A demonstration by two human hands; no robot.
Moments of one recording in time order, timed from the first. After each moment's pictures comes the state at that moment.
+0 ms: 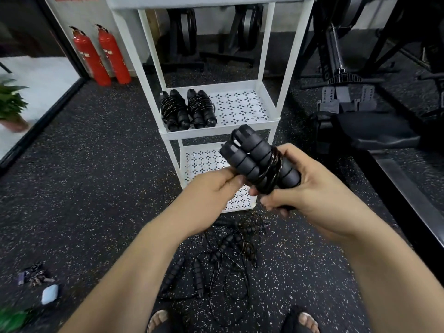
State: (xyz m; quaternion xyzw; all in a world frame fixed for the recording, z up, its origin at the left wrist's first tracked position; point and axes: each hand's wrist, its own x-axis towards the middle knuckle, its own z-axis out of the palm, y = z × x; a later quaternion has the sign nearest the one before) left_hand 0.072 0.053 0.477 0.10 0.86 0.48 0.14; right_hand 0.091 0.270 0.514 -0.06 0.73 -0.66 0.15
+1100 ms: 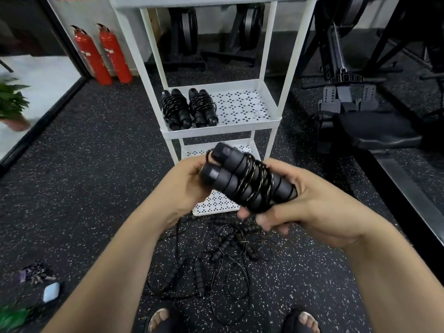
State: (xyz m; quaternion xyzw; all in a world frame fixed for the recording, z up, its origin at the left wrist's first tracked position) left_hand 0.067 0.025 0.489 0.06 0.79 0.60 0.13; right_hand 0.094 0.273 0.515 -0.14 0.67 -0.67 0.29
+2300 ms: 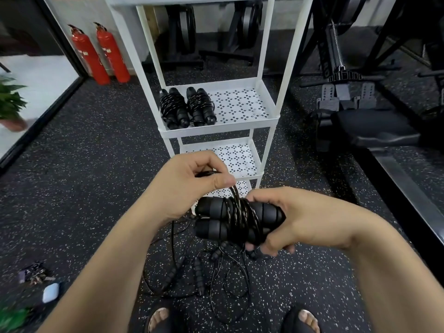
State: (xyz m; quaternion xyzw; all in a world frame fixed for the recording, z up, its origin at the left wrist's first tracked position) left_hand 0.070 0.019 0.500 0.12 0.82 0.55 0.06; right_hand 0.094 0.274 0.513 -0.16 0.76 -0.48 0.41
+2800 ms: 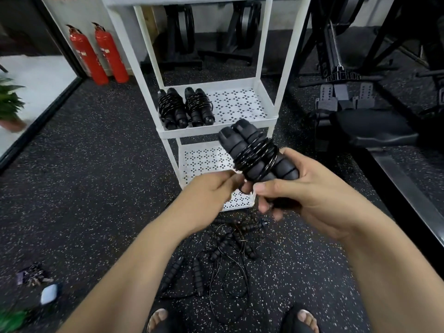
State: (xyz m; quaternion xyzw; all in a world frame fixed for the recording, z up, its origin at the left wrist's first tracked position) left_hand 0.071 0.055 0.472 0.07 0.88 0.45 0.14; right_hand 0.089 0.273 0.513 -0.07 0.68 -0.71 0.19
